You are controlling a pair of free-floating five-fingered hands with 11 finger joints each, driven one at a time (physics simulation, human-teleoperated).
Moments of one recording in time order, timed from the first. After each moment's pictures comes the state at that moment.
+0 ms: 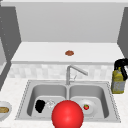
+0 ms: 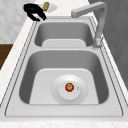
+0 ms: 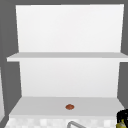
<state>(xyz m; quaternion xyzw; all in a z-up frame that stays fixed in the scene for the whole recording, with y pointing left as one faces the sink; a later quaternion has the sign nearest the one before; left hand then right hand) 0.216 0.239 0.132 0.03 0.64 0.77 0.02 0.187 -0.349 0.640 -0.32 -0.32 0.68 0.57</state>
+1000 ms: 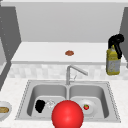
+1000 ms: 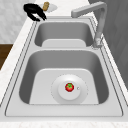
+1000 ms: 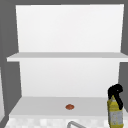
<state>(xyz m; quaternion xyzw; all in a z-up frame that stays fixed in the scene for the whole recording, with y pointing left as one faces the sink) 0.216 0.239 0.132 0.03 0.64 0.77 0.02 0.211 -0.288 0.789 -0.33 -0.32 0.69 0.57</state>
